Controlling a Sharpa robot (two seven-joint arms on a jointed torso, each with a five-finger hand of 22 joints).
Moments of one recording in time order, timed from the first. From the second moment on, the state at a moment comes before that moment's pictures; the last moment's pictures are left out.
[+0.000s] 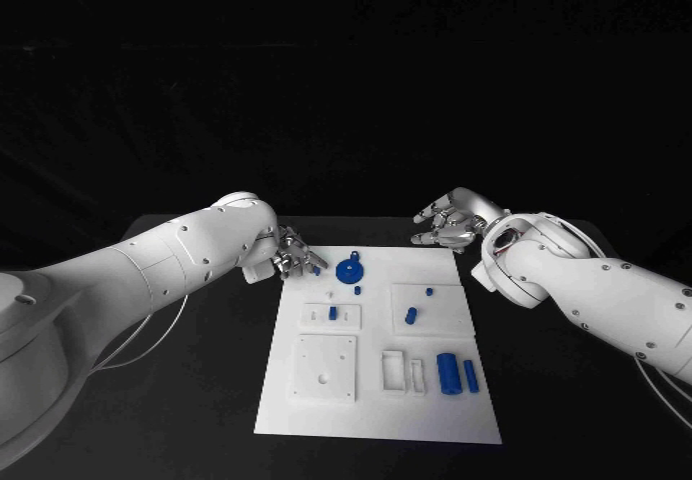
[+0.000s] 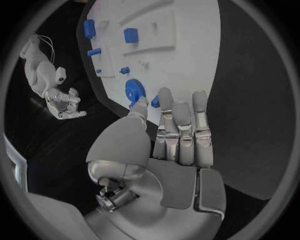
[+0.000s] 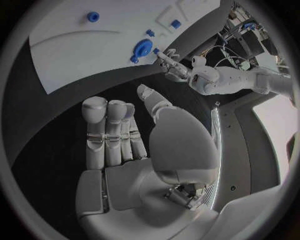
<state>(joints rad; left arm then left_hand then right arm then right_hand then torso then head) 1.41 -0.33 -0.12 0.73 -0.87 0.23 -0.42 1.12 0.04 -0.02 0.01 0.15 1.14 0.05 0.07 0.24 1.47 -0.04 0.48 0.33 1.25 -0.10 1.23 0.39 0.01 1.21 -0.12 0.37 1.31 1.10 -0.75 0.33 1.39 -1.35 -0.29 -0.24 1.30 -0.18 0.28 -0.08 0.29 1.03 0.11 0.07 0.07 1.12 0.01 0.91 0.89 1.40 -0.07 0.86 0.92 0.09 1.46 -0.08 0.68 1.31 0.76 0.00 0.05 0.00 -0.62</state>
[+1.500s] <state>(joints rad) 1.41 -0.33 -0.12 0.72 -0.83 0.24 -0.38 1.23 0.17 0.03 -0.11 0.30 1.15 0.05 0.06 0.26 1.47 -0.04 0.48 0.32 1.25 -0.10 1.24 0.39 0.01 1.21 -0.12 0.38 1.31 1.10 -0.75 0.33 1.39 -1.36 -0.29 -0.24 1.30 -0.18 0.29 -0.08 0.29 1.03 0.11 0.07 0.07 1.12 0.01 0.91 0.89 1.40 -0.07 0.86 0.92 0.09 1.46 -0.08 0.68 1.31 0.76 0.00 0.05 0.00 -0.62</state>
